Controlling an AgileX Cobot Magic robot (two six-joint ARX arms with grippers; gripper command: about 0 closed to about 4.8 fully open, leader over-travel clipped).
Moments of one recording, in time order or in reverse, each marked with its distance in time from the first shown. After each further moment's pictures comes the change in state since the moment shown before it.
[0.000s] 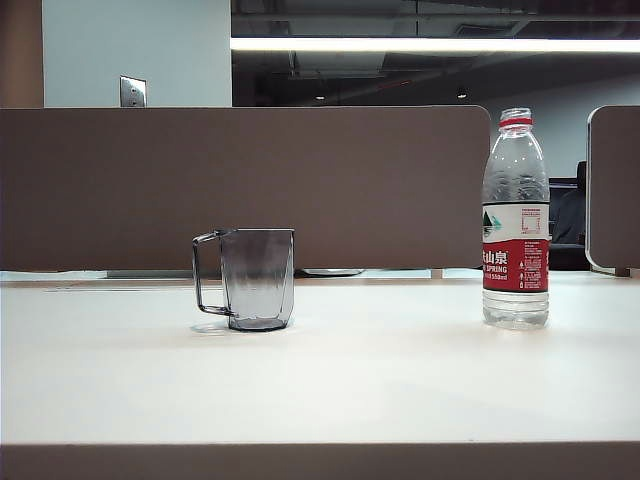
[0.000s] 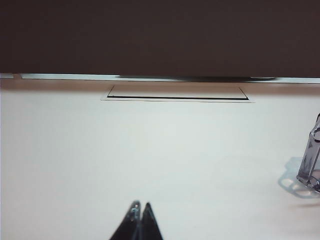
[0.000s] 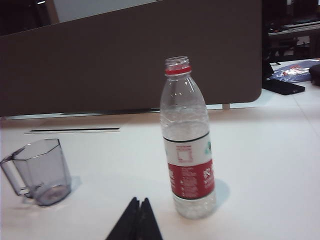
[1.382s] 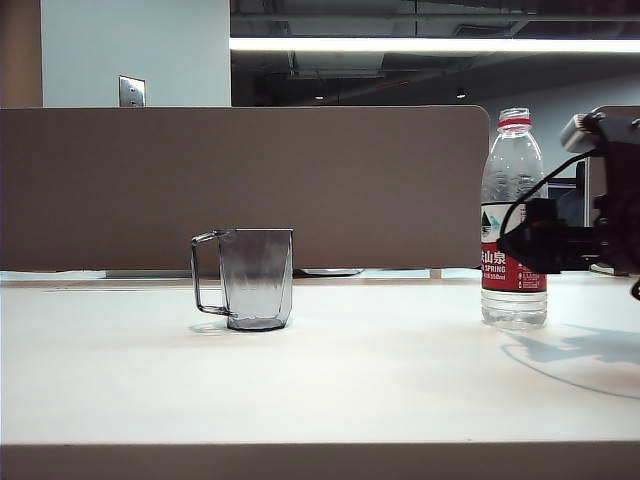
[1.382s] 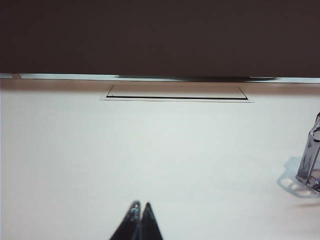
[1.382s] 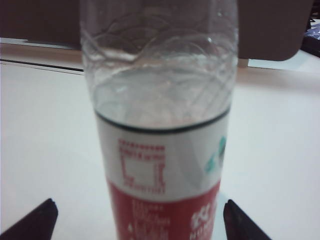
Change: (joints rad) left arm 0.000 0.000 0.000 0.000 0.000 0.000; right arm 0.007 1.819 0.397 1.235 -0.078 -0.194
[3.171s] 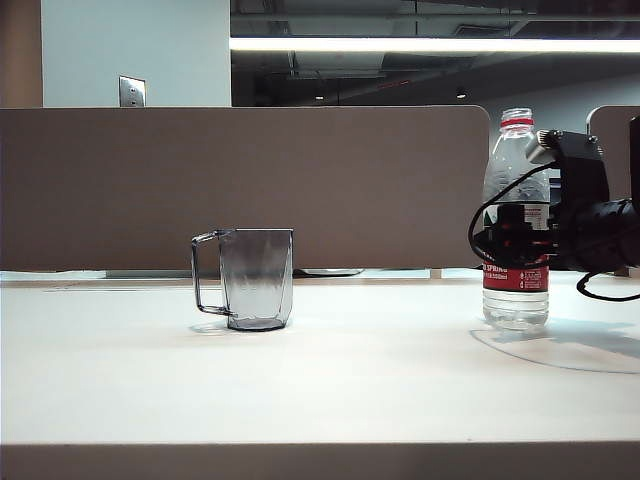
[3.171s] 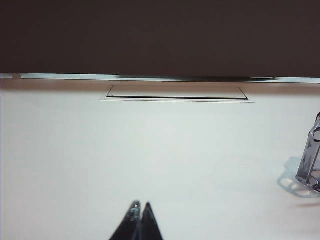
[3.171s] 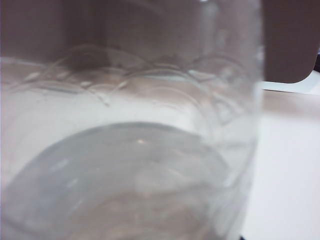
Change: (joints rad) left arm 0.000 0.000 0.000 0.000 0.000 0.000; right arm 0.000 0.170 0.234 -0.002 -0.018 0.025
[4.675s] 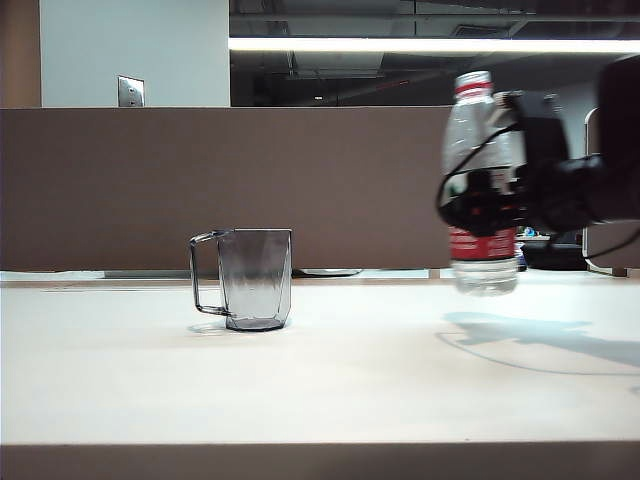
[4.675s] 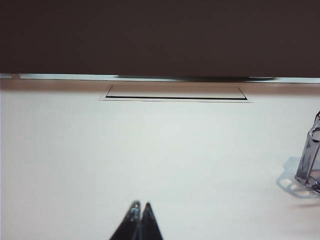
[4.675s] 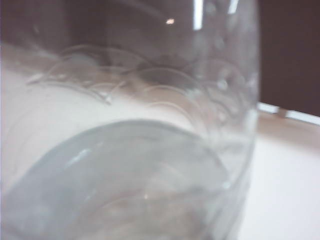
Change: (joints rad) left arm 0.000 0.000 0.000 0.000 0.000 0.000; right arm 0.106 -0.156 0.037 -0.218 0.006 -0.107
